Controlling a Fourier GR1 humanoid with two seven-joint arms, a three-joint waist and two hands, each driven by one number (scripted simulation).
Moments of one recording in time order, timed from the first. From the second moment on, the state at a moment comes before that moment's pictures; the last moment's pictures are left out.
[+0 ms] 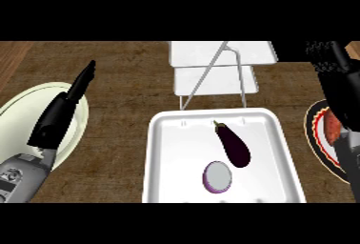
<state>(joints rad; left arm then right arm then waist) -0.30 0.55 -0.31 -1.56 0.06 0.20 0.03 -0.42 -0.42 0.04 -1.70 -0.11 0.05 -0.04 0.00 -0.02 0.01</state>
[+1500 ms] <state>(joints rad) -0.19 0.32 -0.30 -1.43 0.13 0.24 0.00 0.48 -0.16 0.28 -2.09 0.37 -0.61 0.17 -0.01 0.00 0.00</state>
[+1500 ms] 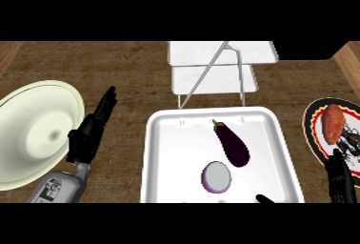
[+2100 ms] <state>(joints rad) -0.22 0.29 -0.30 -1.41 0.10 0.23 -0.01 0.42 -0.31 0.45 -2.31 0.70 -0.22 0.81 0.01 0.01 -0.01</state>
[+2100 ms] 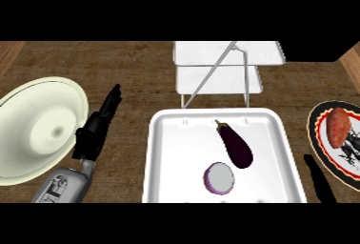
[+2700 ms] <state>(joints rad) -0.22 0.29 -0.27 -1.40 0.11 0.20 0.00 0.08 -0.19 0.62 -2.30 0.86 0.06 1.19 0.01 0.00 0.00</state>
